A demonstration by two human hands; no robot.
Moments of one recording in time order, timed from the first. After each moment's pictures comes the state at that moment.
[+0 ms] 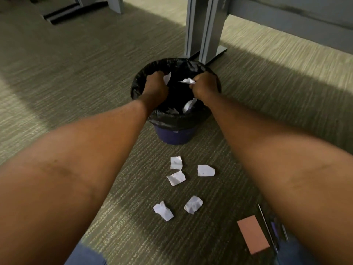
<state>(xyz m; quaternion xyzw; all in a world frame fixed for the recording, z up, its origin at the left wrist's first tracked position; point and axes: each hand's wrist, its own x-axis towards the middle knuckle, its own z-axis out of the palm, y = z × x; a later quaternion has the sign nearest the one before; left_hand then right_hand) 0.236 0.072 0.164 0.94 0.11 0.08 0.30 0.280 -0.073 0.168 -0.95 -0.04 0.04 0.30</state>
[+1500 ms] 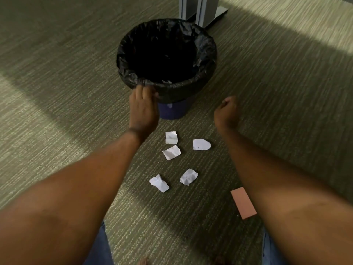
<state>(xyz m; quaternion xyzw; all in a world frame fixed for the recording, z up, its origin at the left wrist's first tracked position) 0.124 0.044 0.065 0.93 0.04 0.29 0.22 0.191 -0.175 0.027 -0.90 0.17 -0.09 0.38</state>
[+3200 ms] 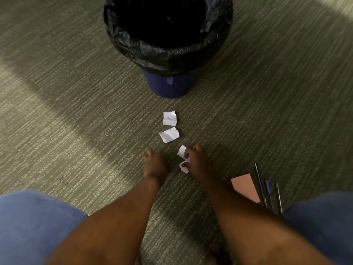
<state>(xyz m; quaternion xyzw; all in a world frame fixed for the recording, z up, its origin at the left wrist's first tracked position) -0.012 -0.021 -0.090 0.92 0.23 -0.23 0.20 0.028 -0.165 -0.111 -0.94 -0.09 0.24 0.22</state>
